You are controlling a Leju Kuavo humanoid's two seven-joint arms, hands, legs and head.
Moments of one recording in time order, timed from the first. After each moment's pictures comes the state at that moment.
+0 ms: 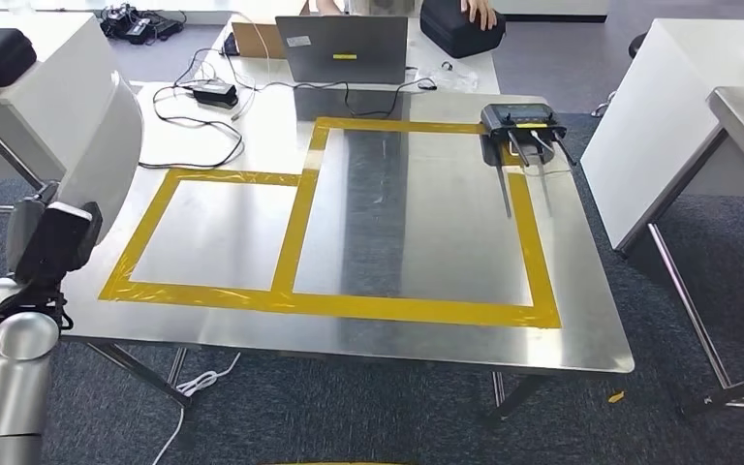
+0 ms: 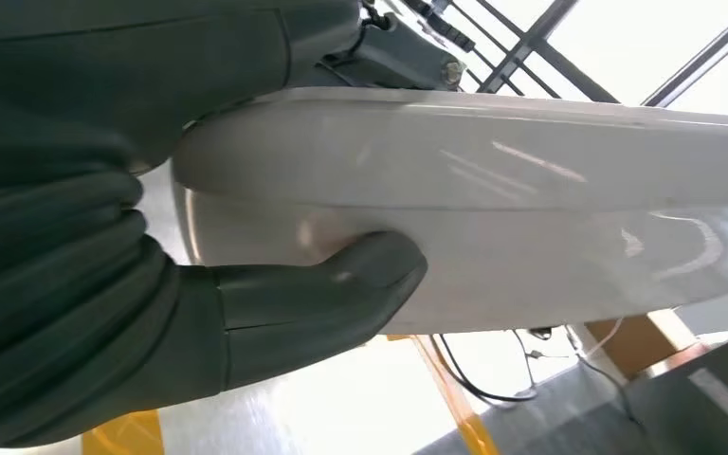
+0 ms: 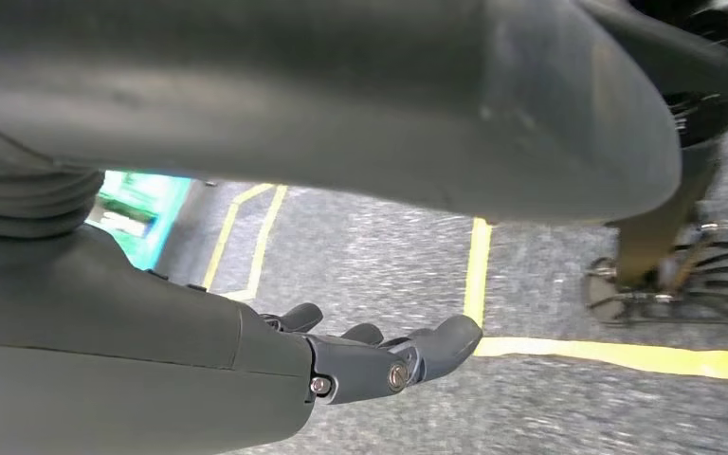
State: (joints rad) left arm -0.30 0.29 0.21 -1.33 -0.46 0.17 -0.39; right arm -0.03 0.04 -0.05 -0.19 -0.05 0.16 0.33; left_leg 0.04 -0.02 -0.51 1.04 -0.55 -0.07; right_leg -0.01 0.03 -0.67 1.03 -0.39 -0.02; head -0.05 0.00
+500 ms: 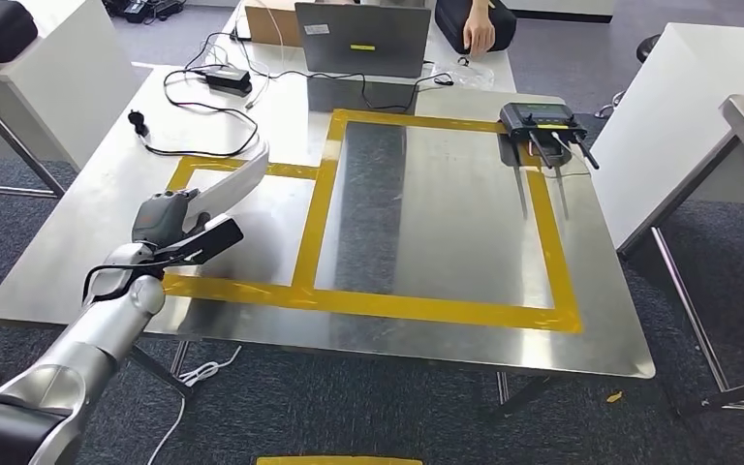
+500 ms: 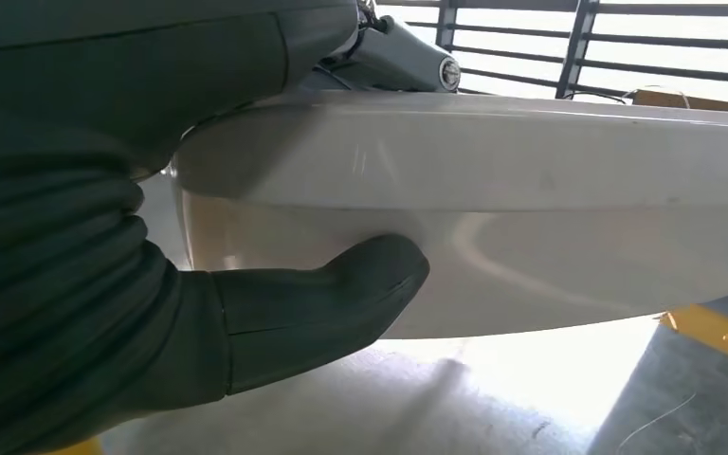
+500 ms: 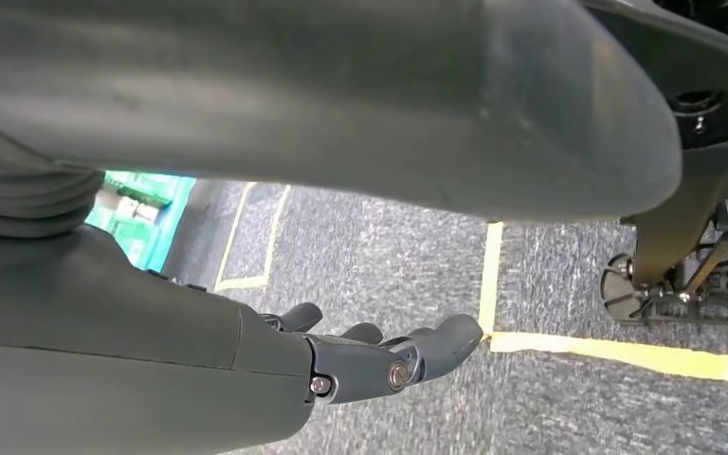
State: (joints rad) left arm -0.70 0.24 -0.25 -0.60 -0.81 0.41 -0.43; right arm -0.04 0.04 -0.05 -0.19 -0.01 0.16 0.33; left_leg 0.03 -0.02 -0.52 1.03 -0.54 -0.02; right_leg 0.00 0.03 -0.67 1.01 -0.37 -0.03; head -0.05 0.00
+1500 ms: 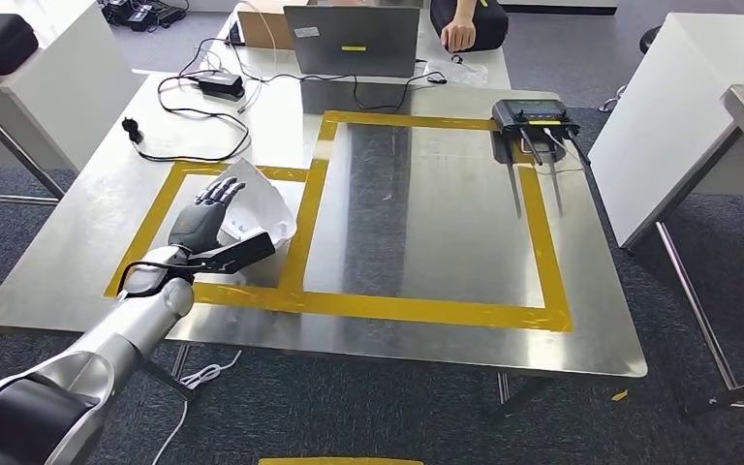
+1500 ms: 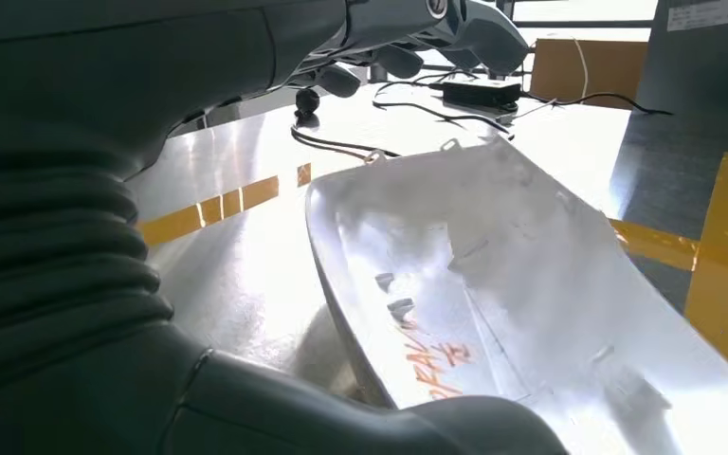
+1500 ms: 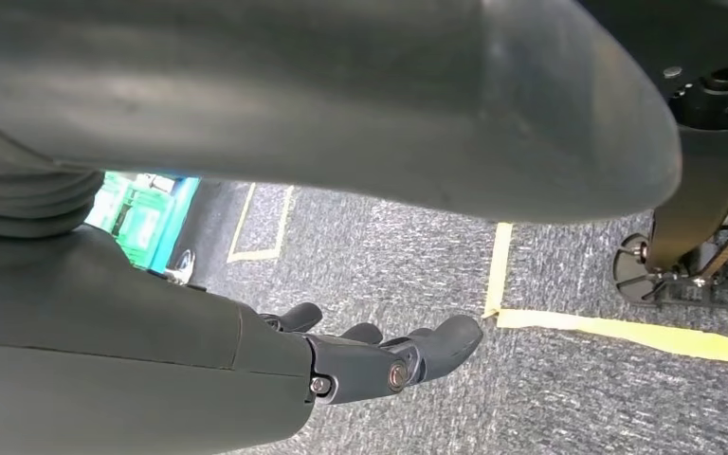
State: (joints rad) left arm -0.76 0.17 -0.42 -0.47 -0.73 0.42 -0.47; right arm -0.03 0.04 -0.02 -0.19 0.03 0.16 0.33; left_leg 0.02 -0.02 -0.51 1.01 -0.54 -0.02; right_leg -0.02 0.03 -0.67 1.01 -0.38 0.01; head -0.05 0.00
